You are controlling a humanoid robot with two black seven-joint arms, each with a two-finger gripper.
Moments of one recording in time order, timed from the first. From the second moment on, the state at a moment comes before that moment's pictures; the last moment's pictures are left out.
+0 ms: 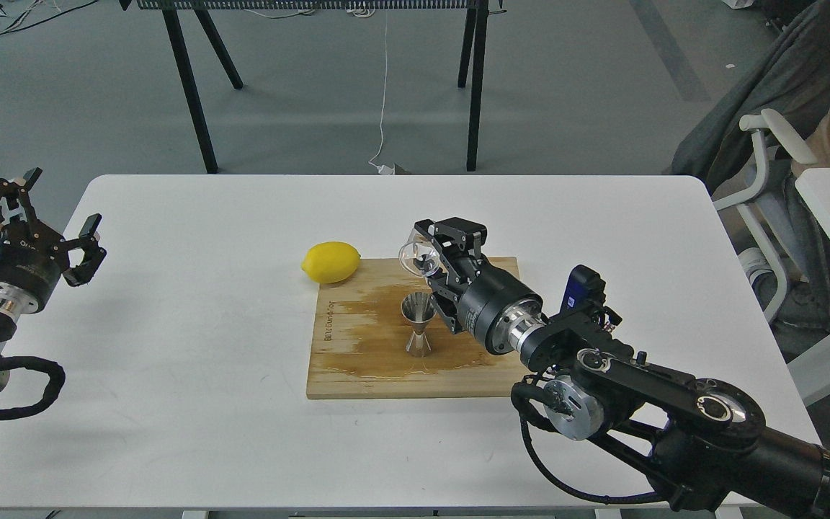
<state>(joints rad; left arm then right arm) -0.48 0.56 -0.75 -0.58 0.03 -0.49 -0.49 0.58 -0.22 0.46 1.57 -0.52 -0.49 0.01</state>
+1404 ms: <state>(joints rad) -0.48 0.56 -0.75 -0.58 0.03 -0.49 -0.49 0.63 -0.23 0.31 1.48 -0.64 -0.49 0.01</state>
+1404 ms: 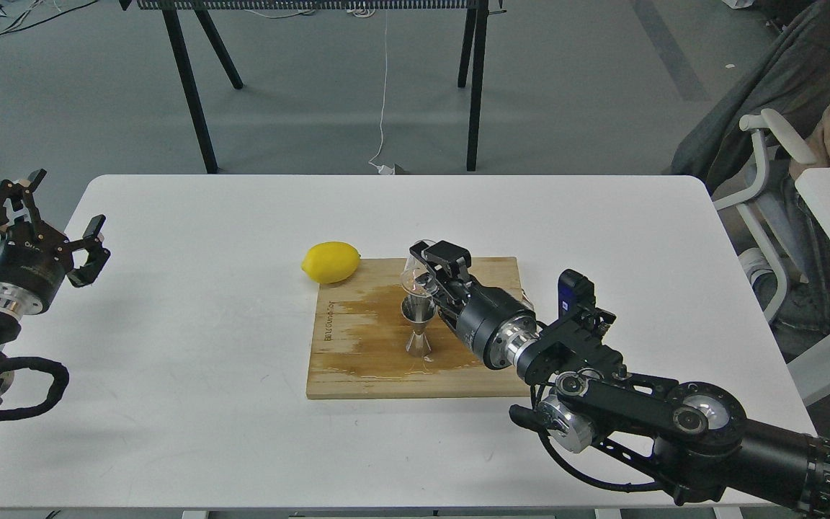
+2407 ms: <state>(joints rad) -0.48 0.54 -0.75 -0.55 0.03 -0.49 -0.49 0.71 -0.23 0.24 1.45 -0.67 -0.49 0.01</state>
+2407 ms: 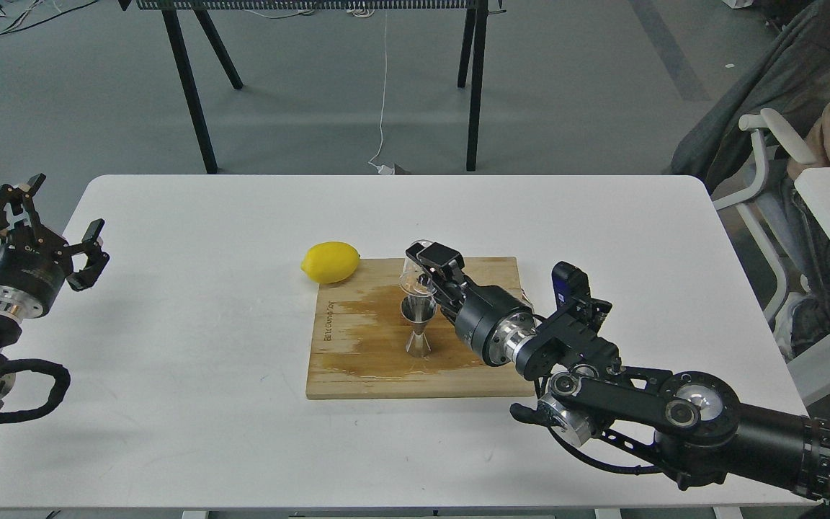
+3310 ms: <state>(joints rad) -0.48 0.54 -0.75 -0.55 0.03 -0.49 -0.49 0.76 -0.25 0.16 1.43 -0.69 -0.49 0.01</state>
